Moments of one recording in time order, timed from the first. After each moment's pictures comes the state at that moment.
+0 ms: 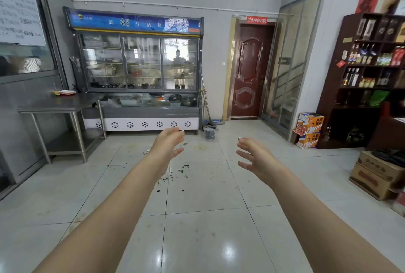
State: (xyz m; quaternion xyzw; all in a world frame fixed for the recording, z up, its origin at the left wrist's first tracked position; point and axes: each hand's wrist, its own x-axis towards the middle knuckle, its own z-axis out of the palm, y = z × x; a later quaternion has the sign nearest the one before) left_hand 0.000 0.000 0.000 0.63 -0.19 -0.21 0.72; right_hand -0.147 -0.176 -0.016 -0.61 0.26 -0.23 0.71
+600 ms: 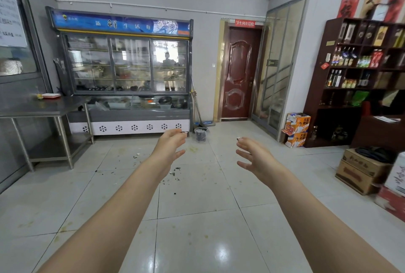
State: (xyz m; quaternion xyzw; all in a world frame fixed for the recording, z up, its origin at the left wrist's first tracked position) left_hand -0.006 -0.023 -0.001 0.62 -0.20 -0.23 0.73; right_hand -0.158 -0.189 -0.017 -0.60 0.27 -0.27 0.70
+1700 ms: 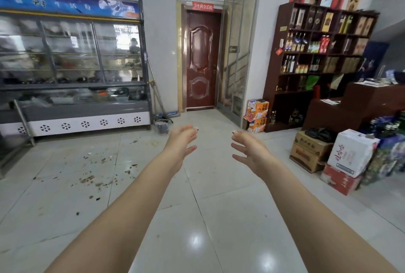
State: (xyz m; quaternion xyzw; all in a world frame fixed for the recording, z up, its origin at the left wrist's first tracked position) left_hand -0.173 -0.328 -0.012 0.58 -0.21 -0.32 0.72; right_hand -0.316 -0.450 -0.032 -0.57 0.31 -0.31 0.69
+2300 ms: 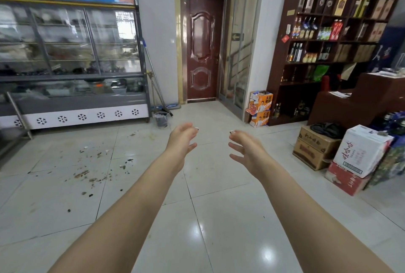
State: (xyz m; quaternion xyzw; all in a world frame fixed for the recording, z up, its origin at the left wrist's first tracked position) left_hand -0.168 -0.467 -0.038 0.59 -0.19 -0.30 0.72; right_hand -0.302 -0.583 -0.058 -0.56 0.32 -0.29 0.71
